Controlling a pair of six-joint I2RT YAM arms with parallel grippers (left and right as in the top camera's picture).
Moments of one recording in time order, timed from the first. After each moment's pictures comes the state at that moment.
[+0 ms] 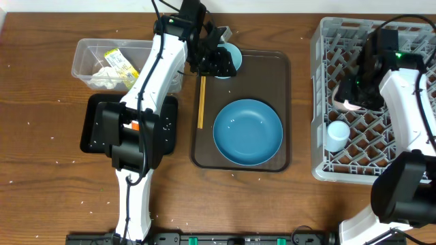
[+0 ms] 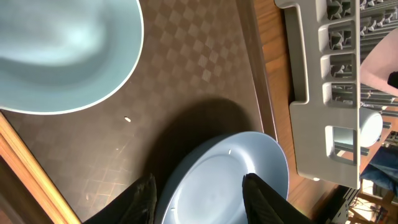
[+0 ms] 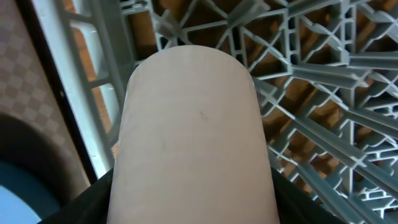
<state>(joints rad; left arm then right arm) -0.29 2.25 2.10 -1.14 0.62 -0.04 -0.11 1.80 1.54 -1.11 0.04 0.18</state>
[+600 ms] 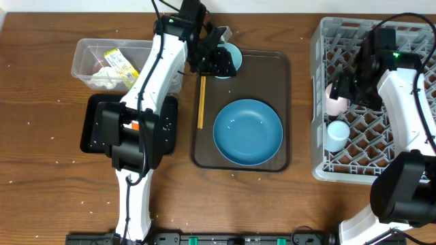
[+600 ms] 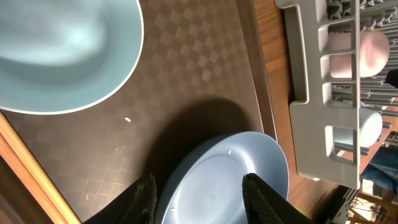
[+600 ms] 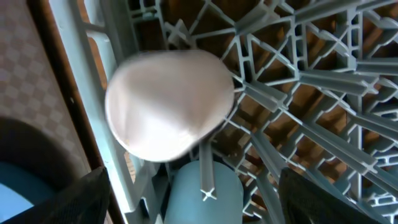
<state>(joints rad) -0.29 2.25 2.10 -1.14 0.62 -0.04 -0.10 1.80 1.54 -1.08 0.03 0.20</state>
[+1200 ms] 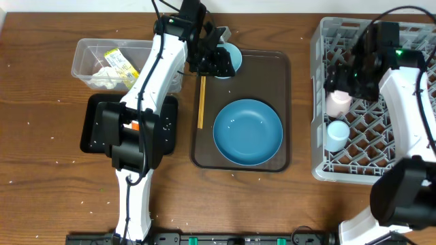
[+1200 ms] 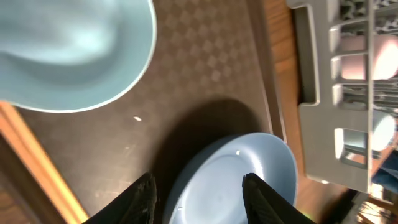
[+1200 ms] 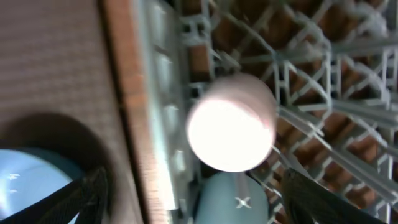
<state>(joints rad) -0.29 2.25 2.10 -1.14 0.57 -0.04 -0.08 1.78 1.58 -1.06 -0.08 0.16</state>
